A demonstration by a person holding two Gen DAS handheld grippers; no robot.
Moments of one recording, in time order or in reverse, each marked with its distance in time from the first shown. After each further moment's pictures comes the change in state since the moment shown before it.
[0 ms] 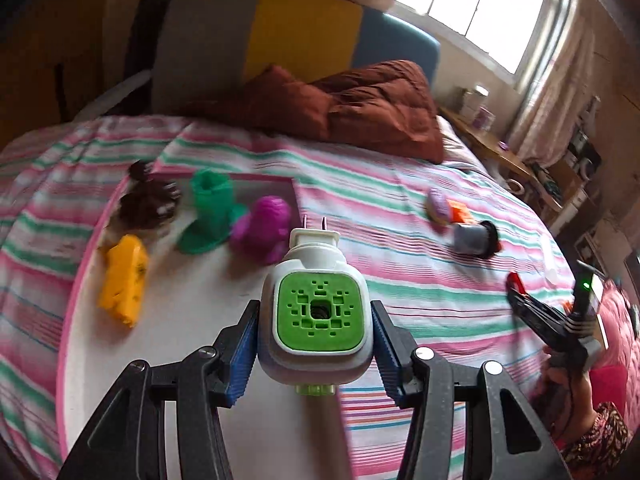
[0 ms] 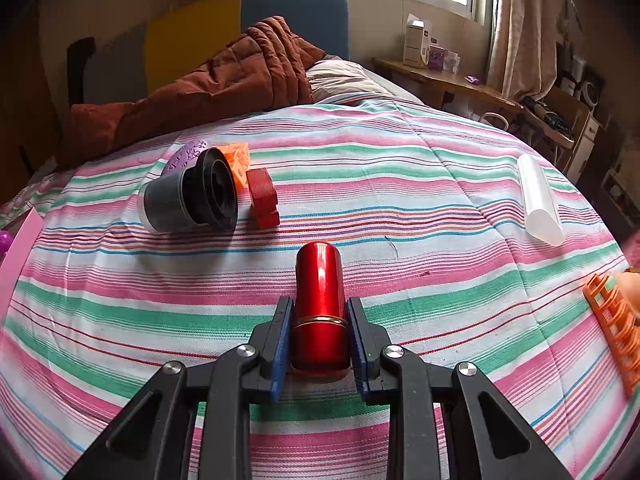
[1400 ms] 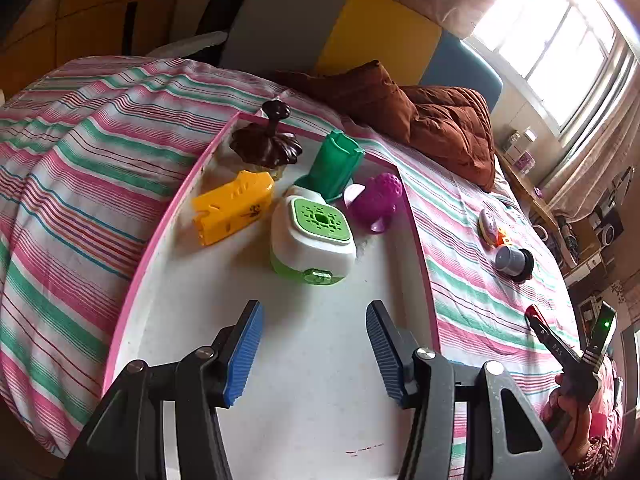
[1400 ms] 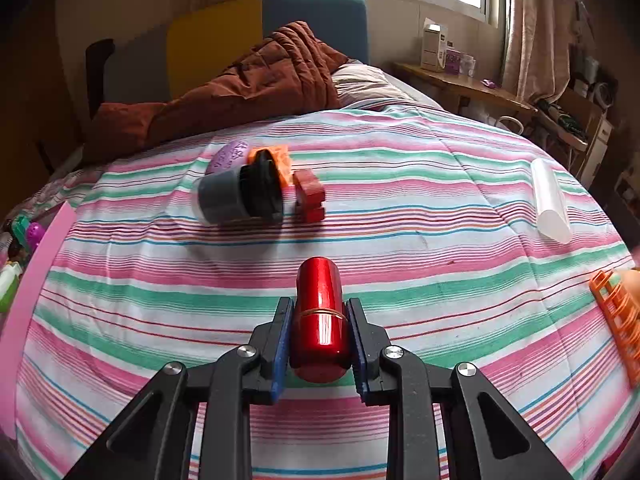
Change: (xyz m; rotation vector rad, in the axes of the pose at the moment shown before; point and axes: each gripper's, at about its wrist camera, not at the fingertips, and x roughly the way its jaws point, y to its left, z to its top) left arm -0.020 0.069 -0.038 -0.218 0.001 0.030; right arm -0.026 0.024 -0.006 -0.006 0.001 0.084
